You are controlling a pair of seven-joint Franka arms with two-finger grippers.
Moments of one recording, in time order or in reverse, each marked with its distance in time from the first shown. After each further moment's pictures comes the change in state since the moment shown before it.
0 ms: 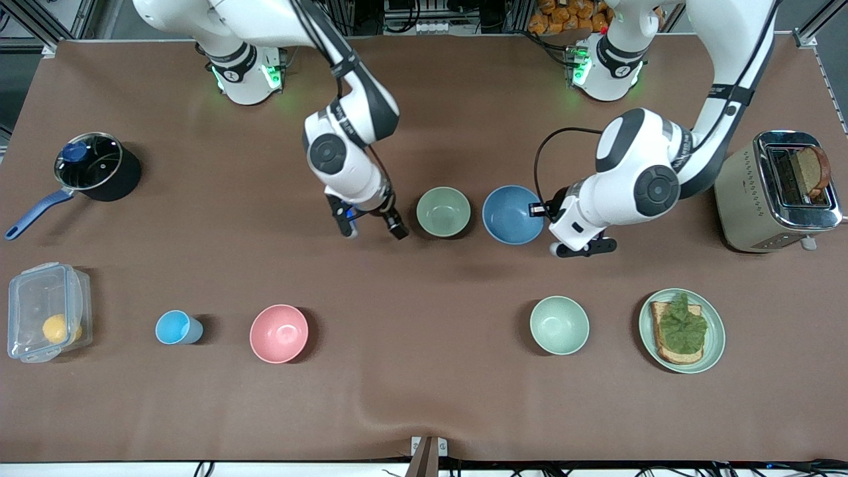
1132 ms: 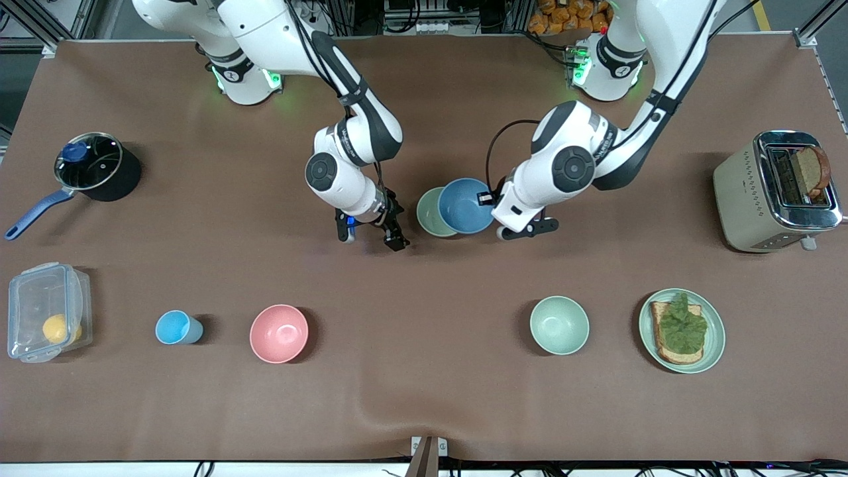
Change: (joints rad) left arm -0.180 0.060 -0.009 -0.060 0.000 0.191 -0.247; right arm -0.018 0.107 0.066 -0.009 0.229 0.179 -0.002
